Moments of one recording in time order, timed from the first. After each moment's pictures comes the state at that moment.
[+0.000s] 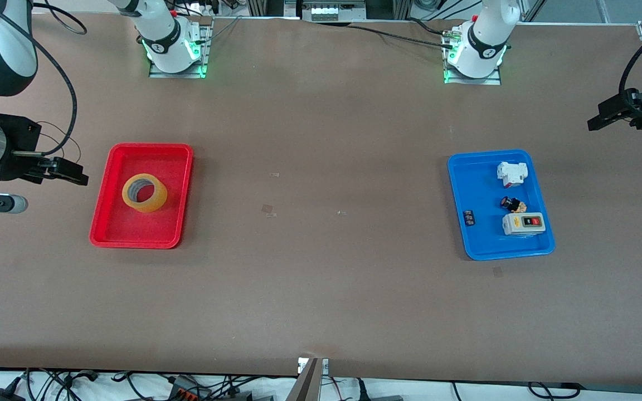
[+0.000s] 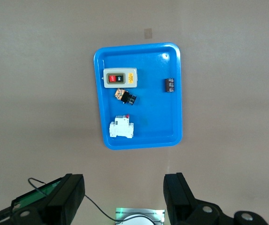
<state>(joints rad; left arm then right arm) 0.03 0.05 0.02 -1.46 0.00 1.37 0.01 0.15 0.30 -0.12 -1.32 -0.02 1.51 0.08</state>
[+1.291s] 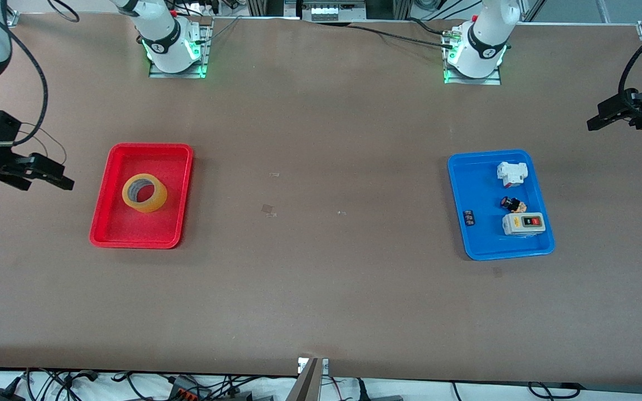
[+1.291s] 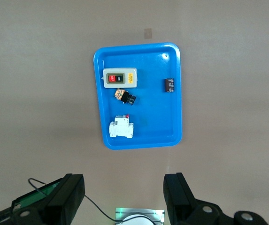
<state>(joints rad) 0.03 0.05 0.02 -1.46 0.00 1.37 0.01 0.03 0.13 -0.05 -1.60 0.03 1.76 0.00</state>
